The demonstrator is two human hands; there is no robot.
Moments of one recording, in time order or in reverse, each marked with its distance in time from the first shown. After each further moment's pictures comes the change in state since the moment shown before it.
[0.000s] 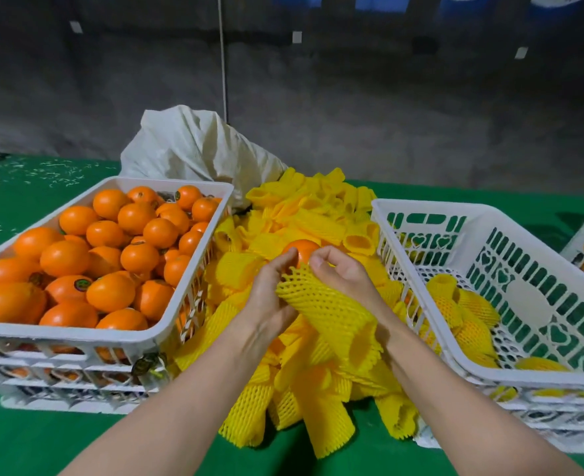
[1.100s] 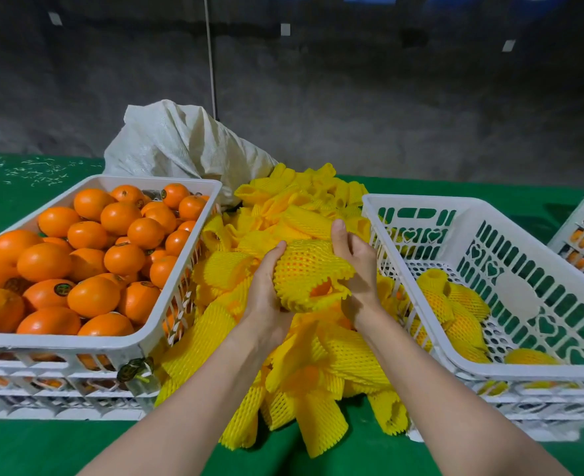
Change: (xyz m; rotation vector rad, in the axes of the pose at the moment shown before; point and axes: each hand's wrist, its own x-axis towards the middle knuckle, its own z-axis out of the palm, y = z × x) left_hand 0.000 -0.012 0.002 0.168 -0.003 0.148; right_hand 0.018 0.015 -0.004 -0.011 0.582 -0.002
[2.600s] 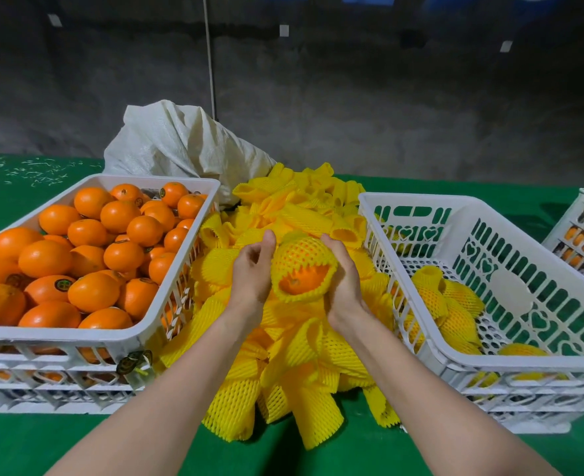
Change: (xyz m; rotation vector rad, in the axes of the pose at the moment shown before) left_hand 0.000 0.013 -0.006 0.529 0.215 0.246; right_hand -0.017 0.006 0.002 0.468 -0.229 0.455
